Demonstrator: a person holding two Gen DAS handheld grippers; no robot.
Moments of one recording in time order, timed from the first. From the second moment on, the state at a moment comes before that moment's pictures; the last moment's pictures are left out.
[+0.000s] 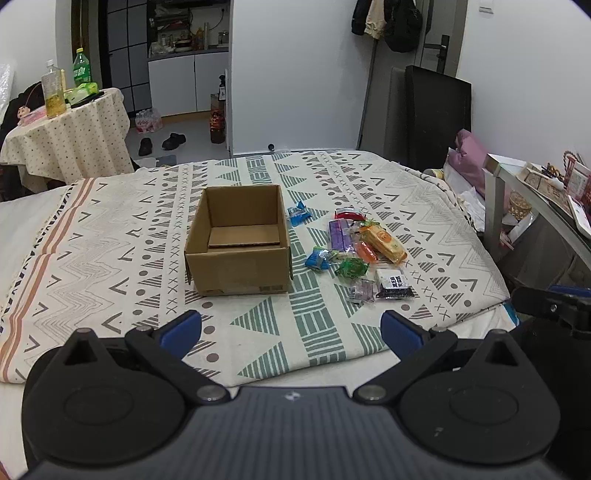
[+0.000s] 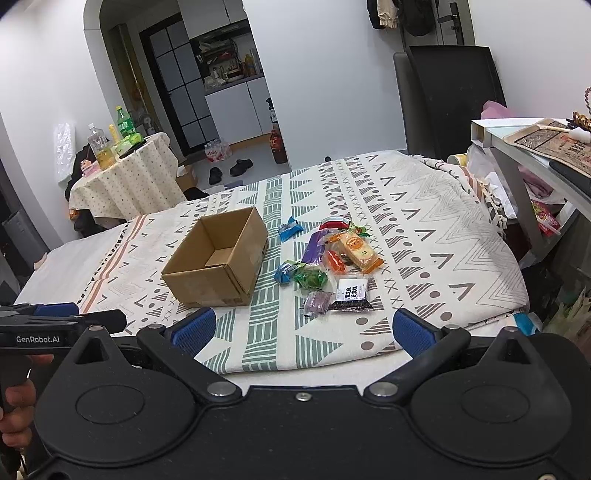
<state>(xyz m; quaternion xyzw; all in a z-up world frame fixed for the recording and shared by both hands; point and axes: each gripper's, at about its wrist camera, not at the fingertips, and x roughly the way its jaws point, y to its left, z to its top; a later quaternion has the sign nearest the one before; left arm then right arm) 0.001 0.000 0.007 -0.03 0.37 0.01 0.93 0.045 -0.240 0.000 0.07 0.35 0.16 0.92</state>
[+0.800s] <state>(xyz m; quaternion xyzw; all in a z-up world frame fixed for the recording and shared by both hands) 0.003 0.000 0.009 -0.03 0.37 0.01 0.93 0.047 -0.245 0.001 0.07 0.34 0.15 0.92</state>
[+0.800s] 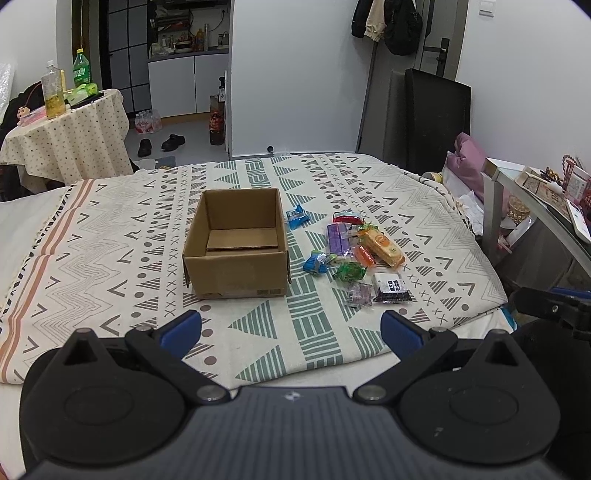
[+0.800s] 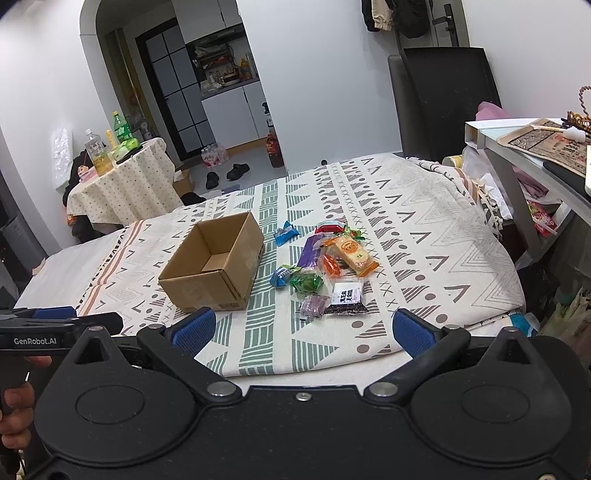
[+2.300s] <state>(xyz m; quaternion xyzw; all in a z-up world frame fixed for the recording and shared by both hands) 0.004 0.008 0.017 -0.04 0.35 0.01 0.93 0.055 -0.241 -0.002 0.07 0.34 0.16 0.92</state>
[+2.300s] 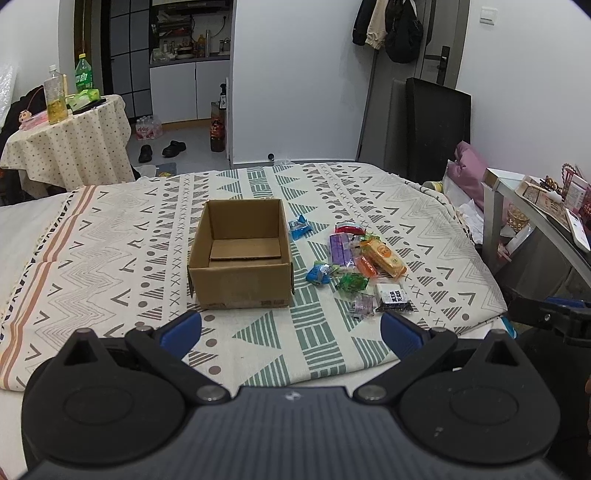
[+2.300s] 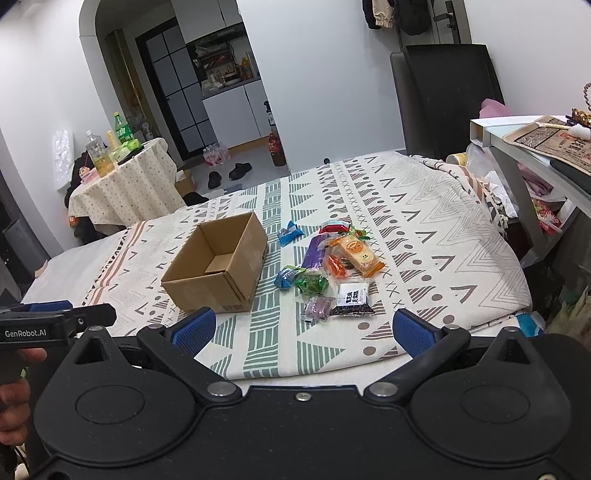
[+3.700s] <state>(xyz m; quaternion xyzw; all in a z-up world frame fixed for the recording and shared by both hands) 0.127 -0.038 -0.055 -0.08 0.43 -0.02 0.90 0.148 -0.284 -0.082 0.15 0.41 0.11 0.89</state>
